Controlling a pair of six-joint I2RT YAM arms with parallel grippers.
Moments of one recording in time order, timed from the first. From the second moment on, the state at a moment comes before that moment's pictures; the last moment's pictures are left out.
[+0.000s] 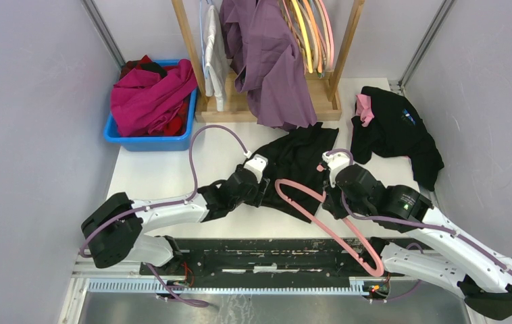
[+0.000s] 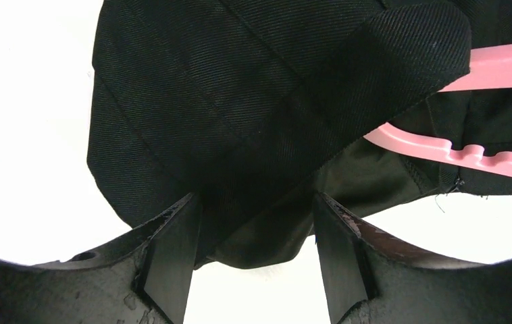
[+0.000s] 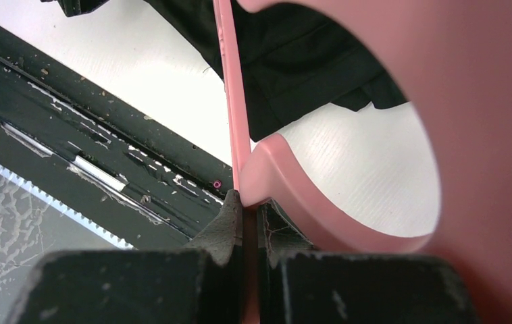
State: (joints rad) left arm -0.97 1.35 0.64 0.03 -0.33 -0.27; right arm 0.92 0.79 0.97 -1.03 0.17 0.39
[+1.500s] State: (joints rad) left arm -0.97 1.22 0.87 -0.19 -0.23 -0.26; right arm 0.93 0.95 1.11 -1.06 0.20 0.39
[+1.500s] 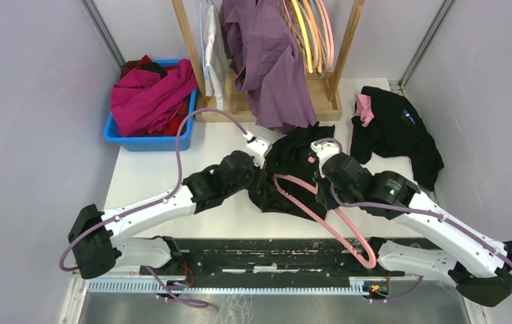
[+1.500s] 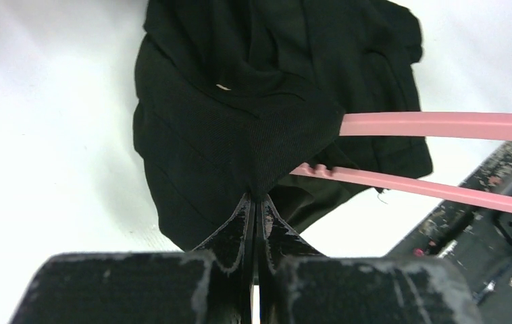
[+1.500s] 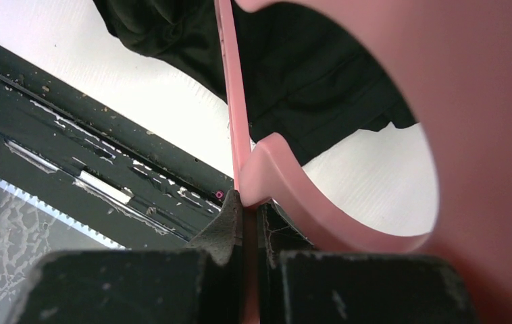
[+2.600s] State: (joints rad) left arm -1.05 1.18 1.22 -0.18 0.39 -0.52; right arm 1.00 0.66 0.82 -0.55 0.26 0.24
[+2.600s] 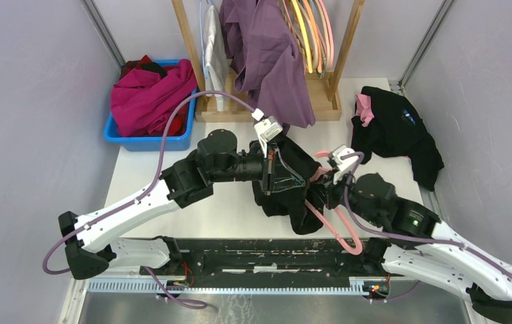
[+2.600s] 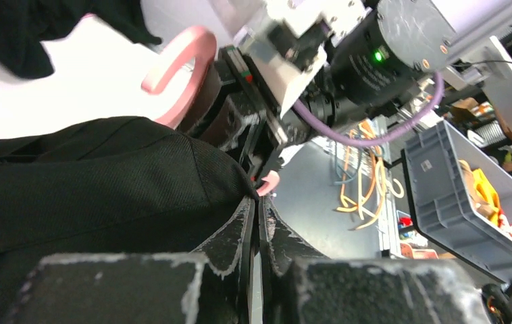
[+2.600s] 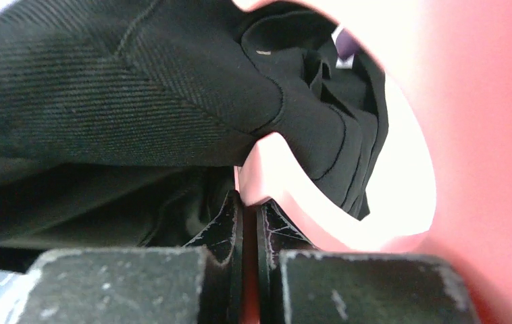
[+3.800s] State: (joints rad) left arm -1.24 1.03 1.53 -0.49 0.13 -0.48; right arm 0.99 0.14 0.65 -0.18 0.11 0.18
